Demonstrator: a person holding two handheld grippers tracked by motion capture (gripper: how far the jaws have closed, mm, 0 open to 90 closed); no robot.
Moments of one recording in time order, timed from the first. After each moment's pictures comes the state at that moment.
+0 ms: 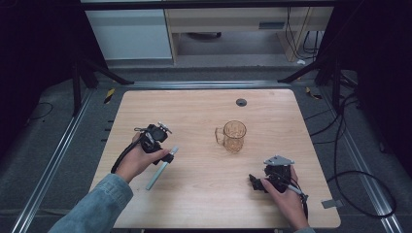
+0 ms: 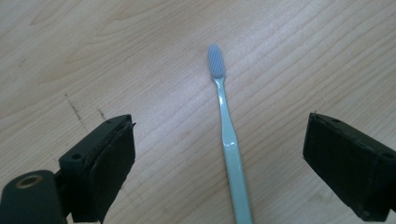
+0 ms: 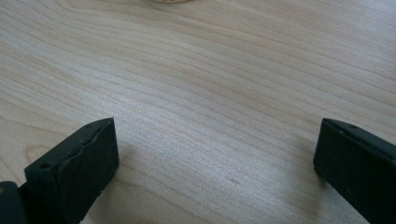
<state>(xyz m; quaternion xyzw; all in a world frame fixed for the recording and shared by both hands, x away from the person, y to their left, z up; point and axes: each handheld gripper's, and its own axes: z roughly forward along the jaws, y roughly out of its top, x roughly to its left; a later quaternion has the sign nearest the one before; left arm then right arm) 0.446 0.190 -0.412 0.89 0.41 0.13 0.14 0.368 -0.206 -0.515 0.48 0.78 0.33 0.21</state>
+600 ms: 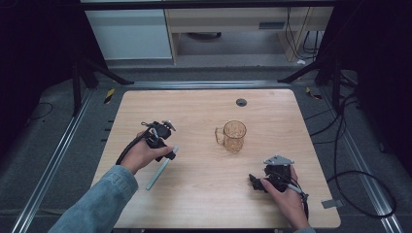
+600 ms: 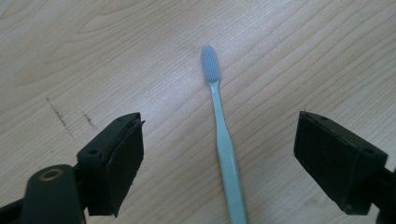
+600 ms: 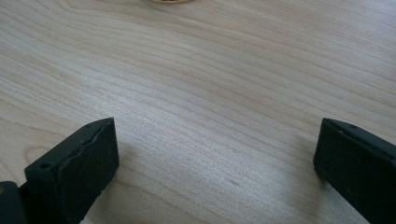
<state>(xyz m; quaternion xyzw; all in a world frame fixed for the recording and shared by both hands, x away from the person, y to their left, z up) 0.463 0.179 -0.415 0.90 0.41 0.10 0.11 0.369 -0.206 -0.515 0.48 0.78 0.33 0.21</state>
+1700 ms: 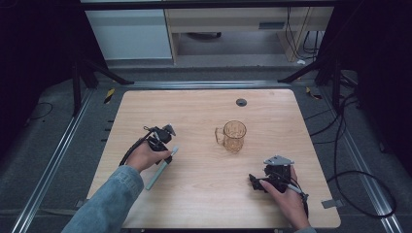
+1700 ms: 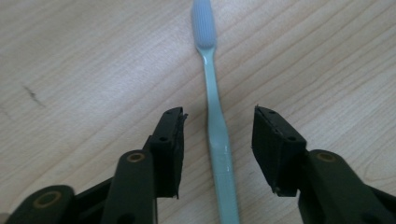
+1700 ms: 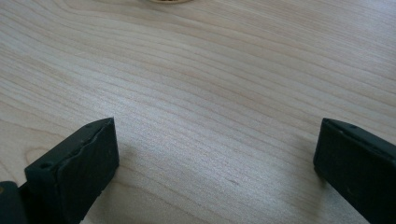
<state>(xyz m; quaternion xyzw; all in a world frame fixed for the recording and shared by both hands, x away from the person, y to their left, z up) 0.473 0.186 -0.448 0.89 0.44 0.03 0.08 0.369 -0.205 -0.515 0.49 0.78 0.33 0.21</state>
